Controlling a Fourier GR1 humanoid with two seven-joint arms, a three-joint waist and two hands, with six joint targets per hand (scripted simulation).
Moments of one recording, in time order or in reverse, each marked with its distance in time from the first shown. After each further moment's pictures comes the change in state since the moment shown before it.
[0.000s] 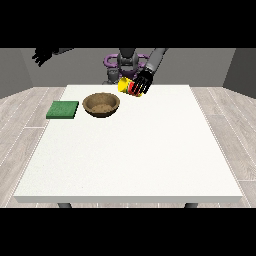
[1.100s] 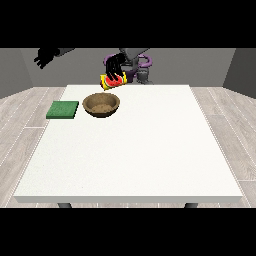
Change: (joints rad) left arm -0.282 -0.055 -0.460 -0.031 -0.477 -0.506 0.595; right arm -0.102 0.028 0.052 0.169 0.052 0.027 -0.070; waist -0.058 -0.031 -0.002
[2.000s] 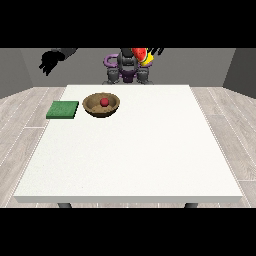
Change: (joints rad) left arm 0.122 0.111 0.526 -0.407 0.538 0.164 -0.240; right arm 0.037 -0.004 -0.045 0.005 0.020 -0.114 0.008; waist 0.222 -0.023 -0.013
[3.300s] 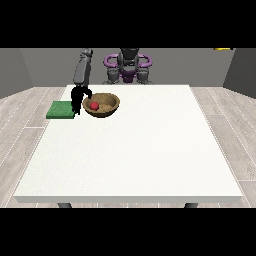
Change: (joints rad) left arm 0.074 0.366 0.621 -0.201 0.906 -0.583 -0.181; right arm -0.123 0.181 0.022 0.325 0.066 -0.121 -0.333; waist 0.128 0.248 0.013
